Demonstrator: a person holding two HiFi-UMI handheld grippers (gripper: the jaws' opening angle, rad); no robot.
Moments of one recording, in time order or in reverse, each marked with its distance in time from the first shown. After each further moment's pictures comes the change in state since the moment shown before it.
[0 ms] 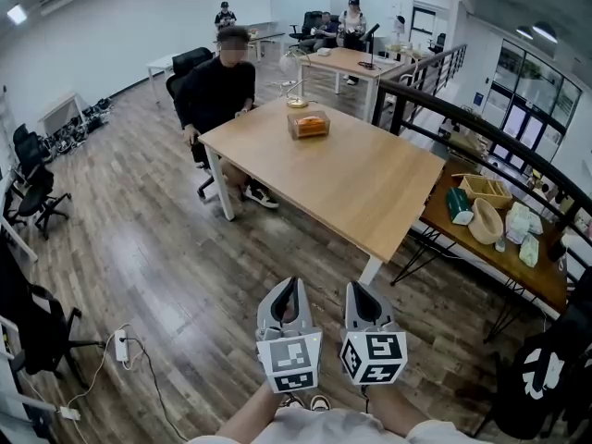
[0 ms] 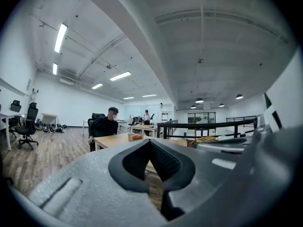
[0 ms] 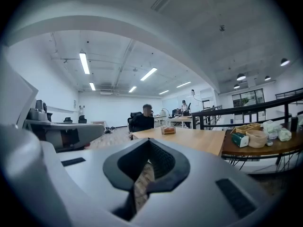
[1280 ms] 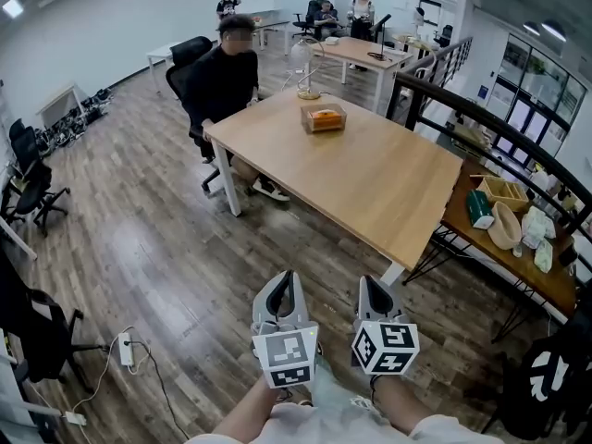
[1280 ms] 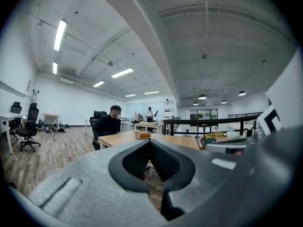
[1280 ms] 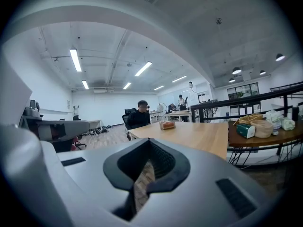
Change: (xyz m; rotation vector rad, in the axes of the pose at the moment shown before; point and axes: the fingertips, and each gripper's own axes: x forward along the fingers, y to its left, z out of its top) left arm 0.056 0.093 -0.015 0.012 0.037 0.019; right arm 0.092 0.014 -0.023 0.060 0.053 -0.048
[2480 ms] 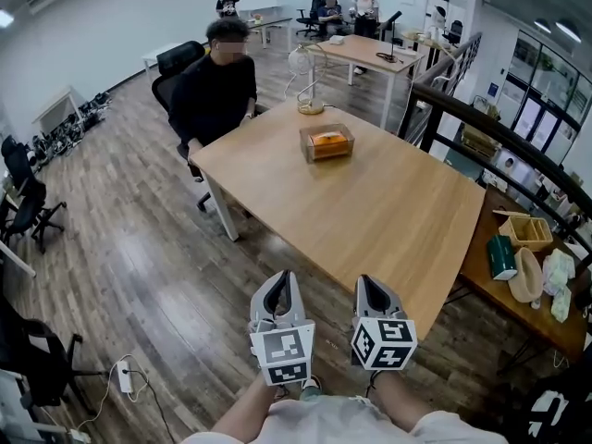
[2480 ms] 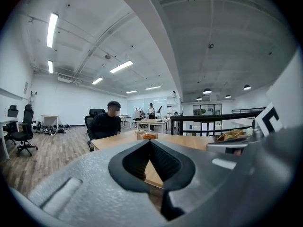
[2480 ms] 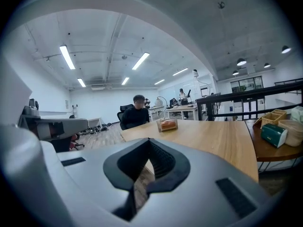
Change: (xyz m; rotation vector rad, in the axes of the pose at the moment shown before) left arm 0.252 0.037 0.016 0.025 0.048 0.025; right arm 0.244 -0.076 0.041 0.024 0.064 0.028
